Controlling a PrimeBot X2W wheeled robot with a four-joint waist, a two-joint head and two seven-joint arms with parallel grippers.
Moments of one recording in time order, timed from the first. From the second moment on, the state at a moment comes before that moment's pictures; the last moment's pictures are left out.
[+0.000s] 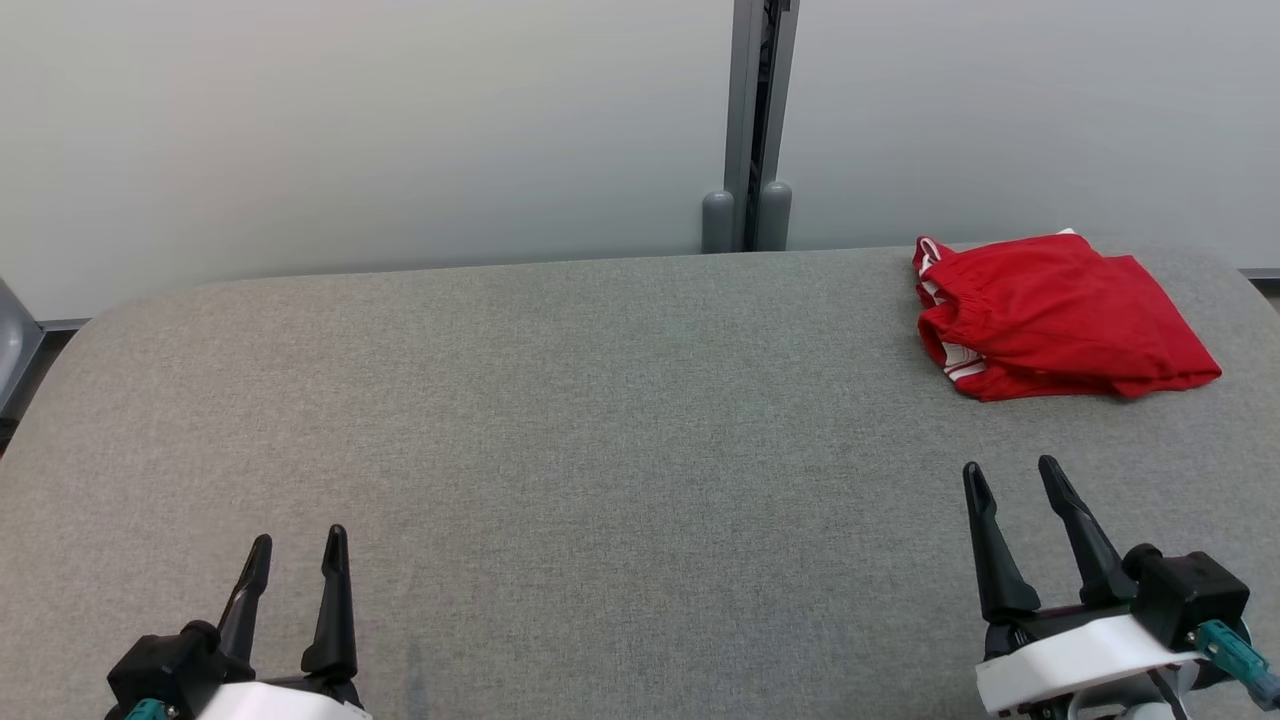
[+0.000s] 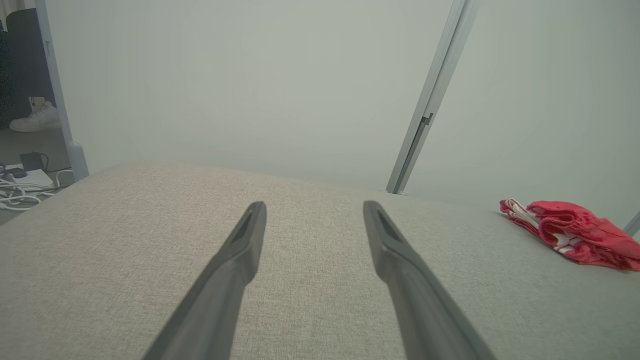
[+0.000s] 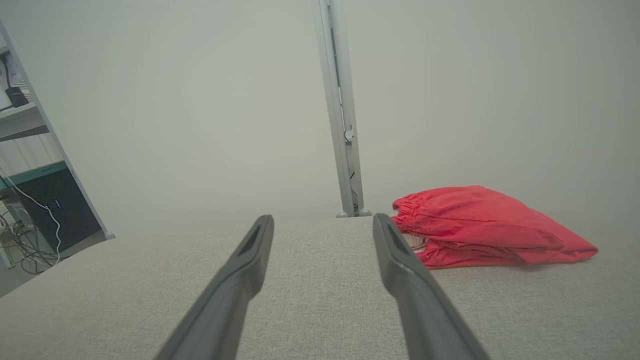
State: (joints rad) left arm 0.03 0.08 0.02 0.26 -0.34 -0.08 -0.26; right arm -0.05 -0.05 0.09 0.20 0.25 0.13 -0.26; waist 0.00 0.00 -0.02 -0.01
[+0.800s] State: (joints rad) left arm -0.01 0.08 0.19 0.34 -0.59 -0.10 -0.08; right arm -0.12 -0.04 0.20 0.32 0.62 0.13 -0.26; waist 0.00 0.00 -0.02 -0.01
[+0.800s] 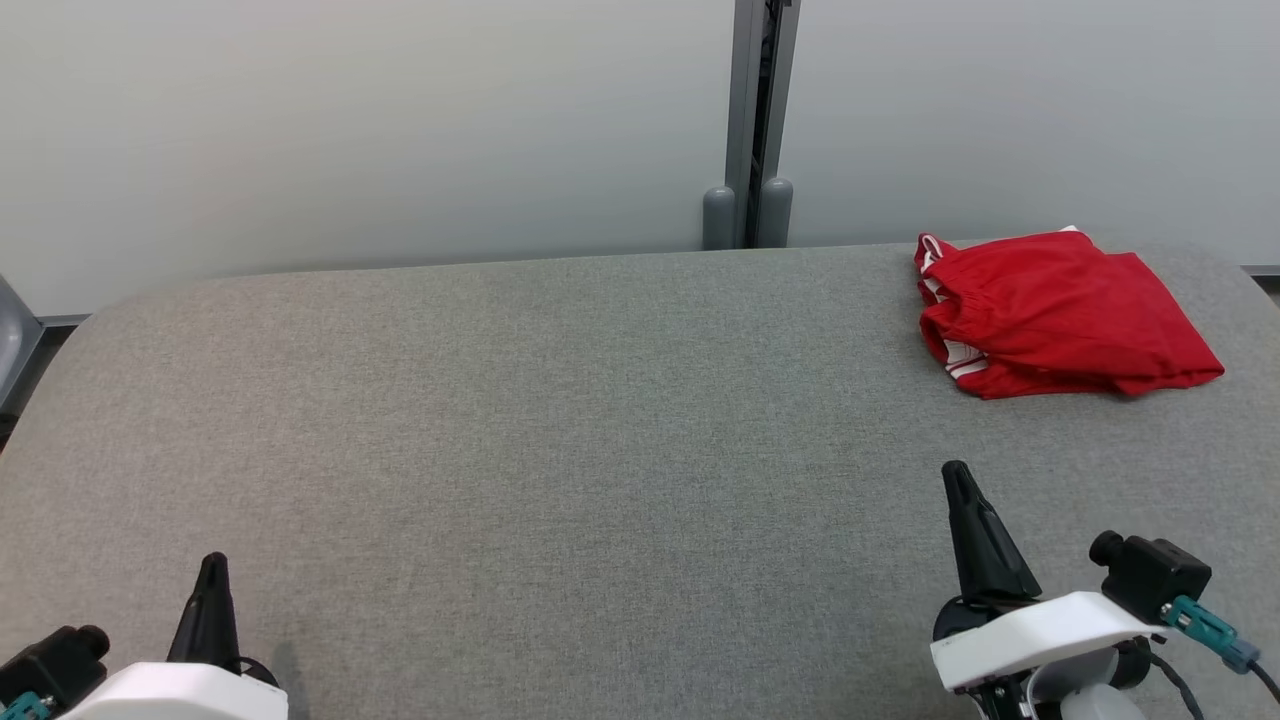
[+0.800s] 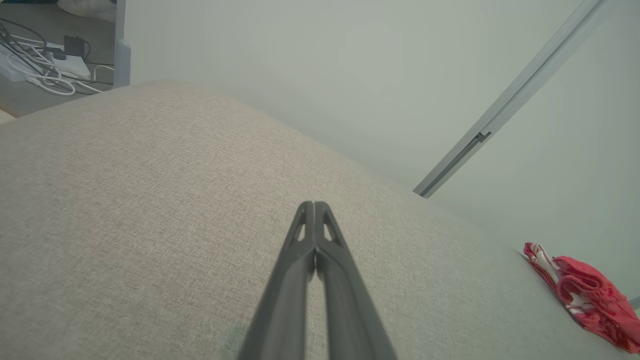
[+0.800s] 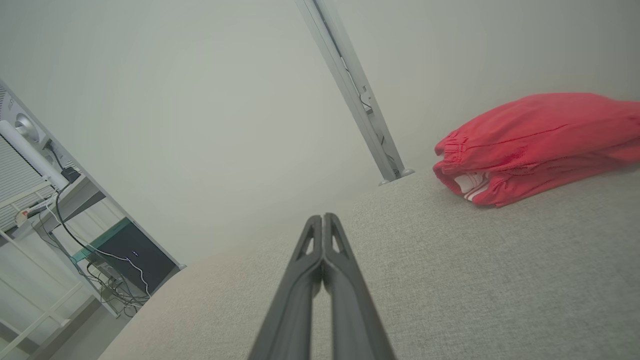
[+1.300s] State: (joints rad) left arm -0.07 0.09 0.30 0.37 -0.77 -0.10 0.04; right arm -0.21 -0.04 0.27 0.37 0.89 0.13 -0.26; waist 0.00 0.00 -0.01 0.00
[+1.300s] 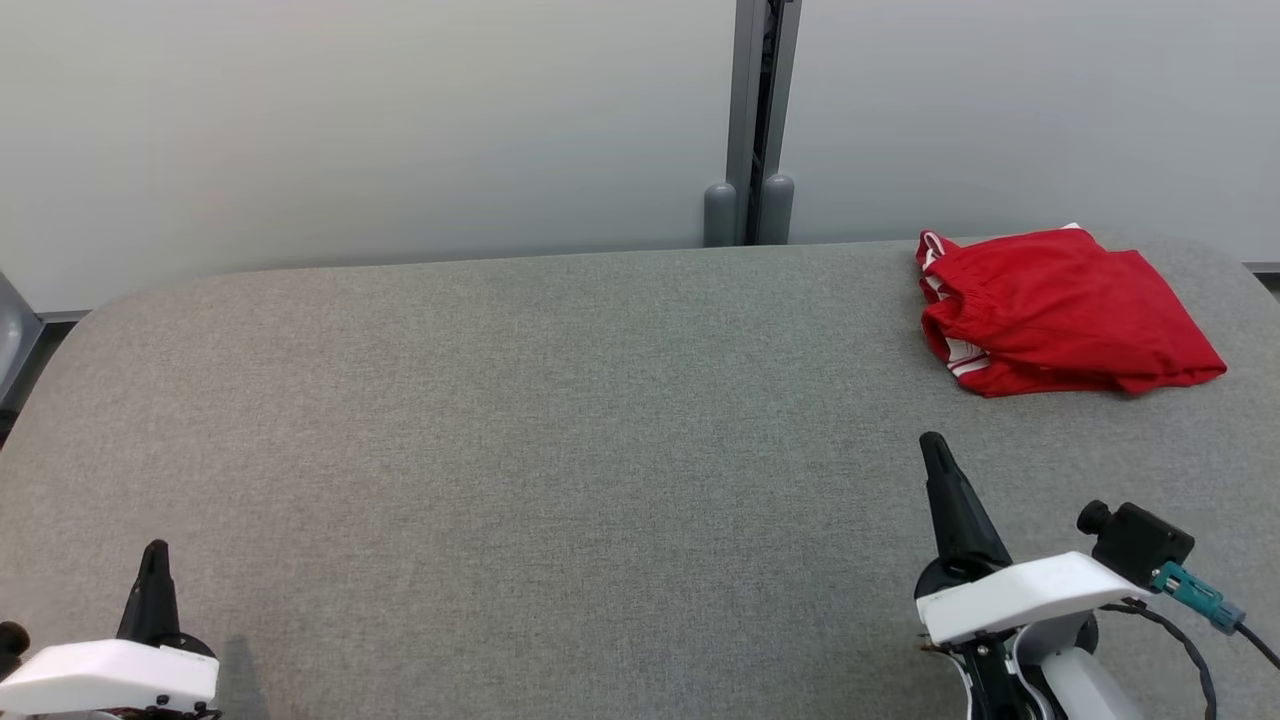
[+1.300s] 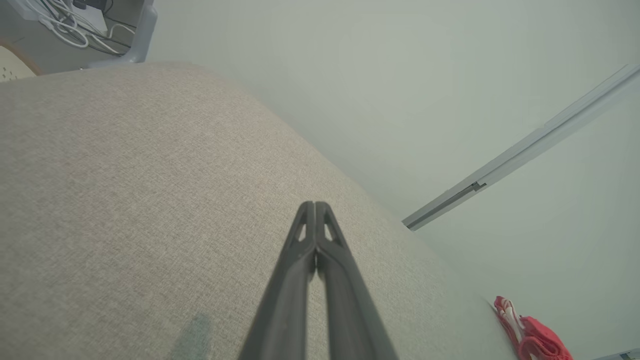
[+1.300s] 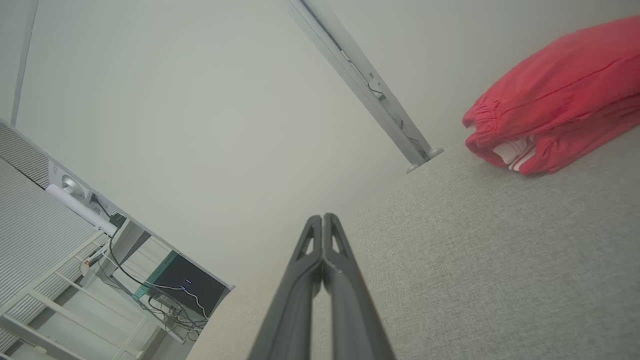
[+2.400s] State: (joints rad) left arm -0.18 0.13 0.48 0.42 -1.10 -0.11 0.23; right arm -0.36 -0.04 0.40 0.47 1.33 0.13 -0.26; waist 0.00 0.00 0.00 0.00
